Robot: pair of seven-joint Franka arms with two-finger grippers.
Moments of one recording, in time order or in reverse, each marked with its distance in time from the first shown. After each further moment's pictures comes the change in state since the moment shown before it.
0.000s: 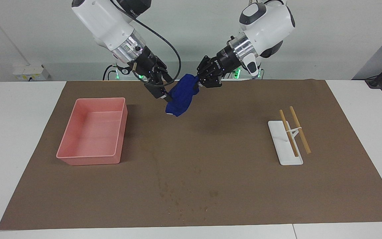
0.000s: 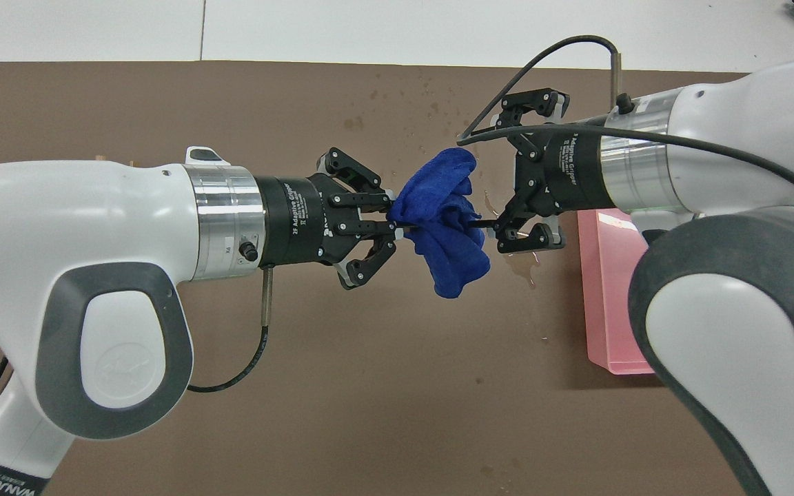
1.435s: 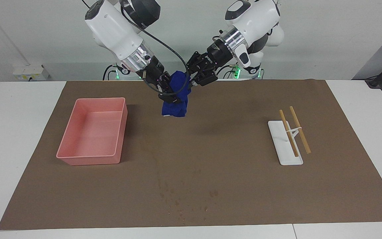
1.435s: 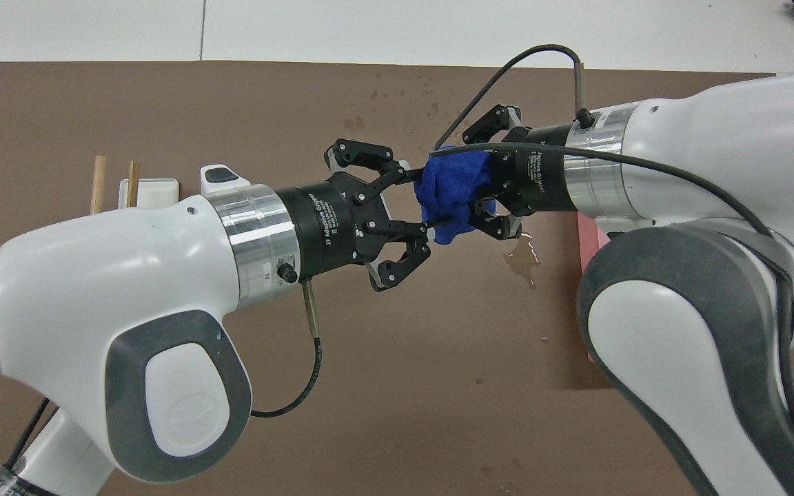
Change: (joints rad) left arm -0.093 -0.013 0.008 -0.044 -0.004 0.272 -0.041; right arm 0.039 -0.004 -0.006 -0.054 0.001 0.112 -0.122
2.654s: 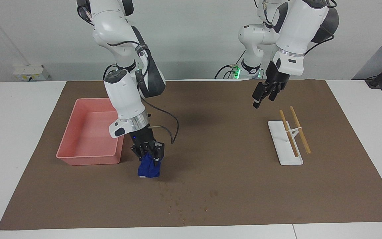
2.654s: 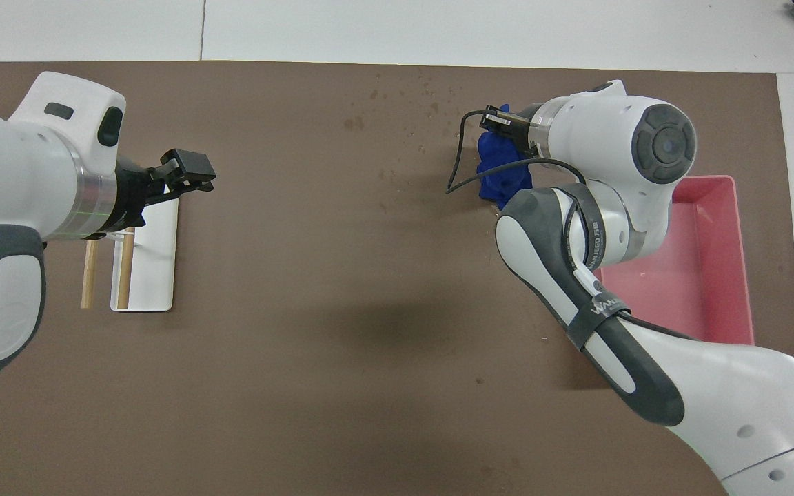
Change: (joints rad) left arm 0.286 0.000 0.040 0.097 0.922 -0.602 1.258; right arm -0.068 0.343 -0.006 -0.024 -0.418 0.450 -1.146
